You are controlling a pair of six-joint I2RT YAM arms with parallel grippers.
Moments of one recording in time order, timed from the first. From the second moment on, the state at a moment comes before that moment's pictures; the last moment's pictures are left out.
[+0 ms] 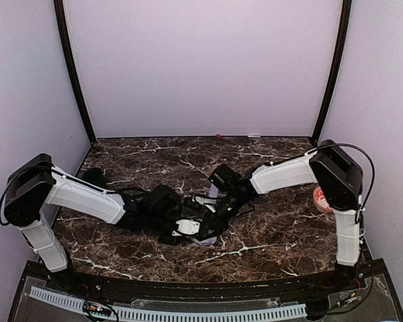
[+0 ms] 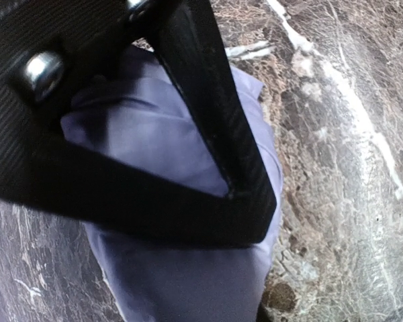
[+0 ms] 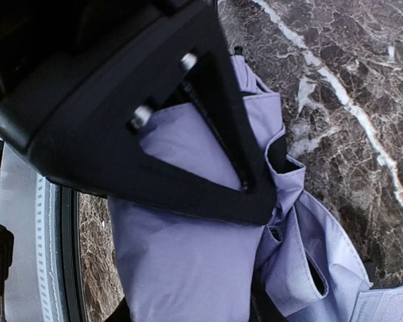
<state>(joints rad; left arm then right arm) -0.98 1.71 0.81 -0.04 0.07 0.80 0.88 2.07 1.32 -0.46 -0.77 -0.28</state>
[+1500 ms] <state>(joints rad) -0.76 1.27 0.97 -0.02 0.56 0.23 0.73 1.27 0.77 0.18 -0.68 -0.10</state>
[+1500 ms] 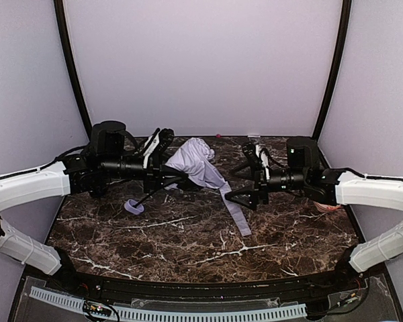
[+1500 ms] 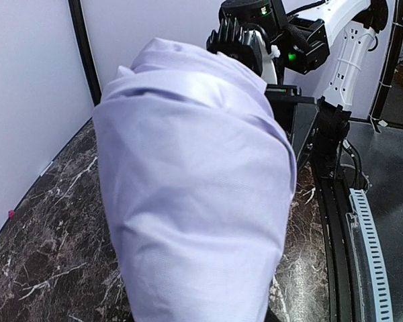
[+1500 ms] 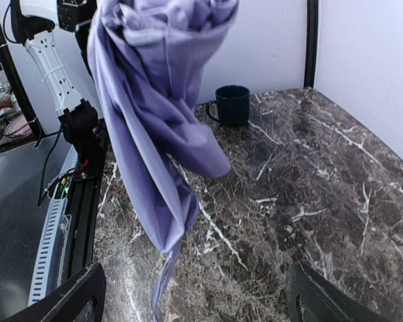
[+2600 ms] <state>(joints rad) -0.73 1.55 1.08 -0.24 0.27 0.22 0.81 1.46 1.06 0.14 -1.04 0.04</state>
